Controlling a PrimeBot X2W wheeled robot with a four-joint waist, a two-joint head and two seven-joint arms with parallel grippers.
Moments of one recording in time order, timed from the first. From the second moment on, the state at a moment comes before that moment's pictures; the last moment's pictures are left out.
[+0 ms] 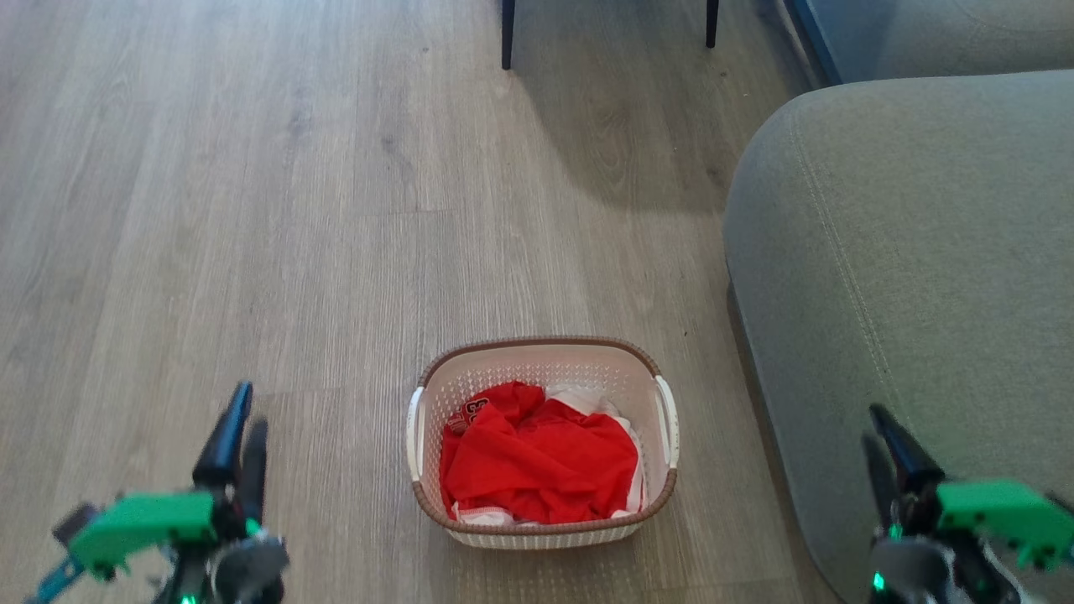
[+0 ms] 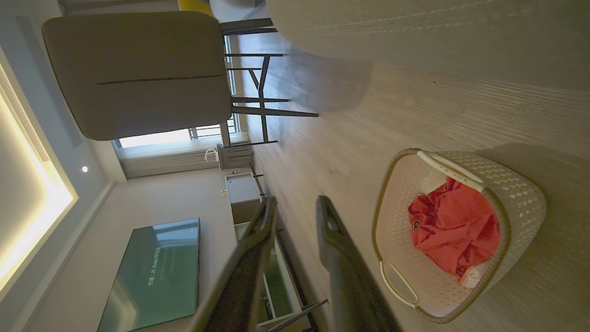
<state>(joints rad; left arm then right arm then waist) -0.05 0.05 0.07 0.30 -1.61 -0.12 0.10 -0.05 -0.04 -0.13 0.30 1.62 0.13 0.11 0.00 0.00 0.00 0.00</state>
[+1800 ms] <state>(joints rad) 0.02 0.04 -0.04 0.20 -1.08 -0.06 -0.04 0.01 -0.03 -0.03 0.23 1.09 0.13 -0.04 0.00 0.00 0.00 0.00</state>
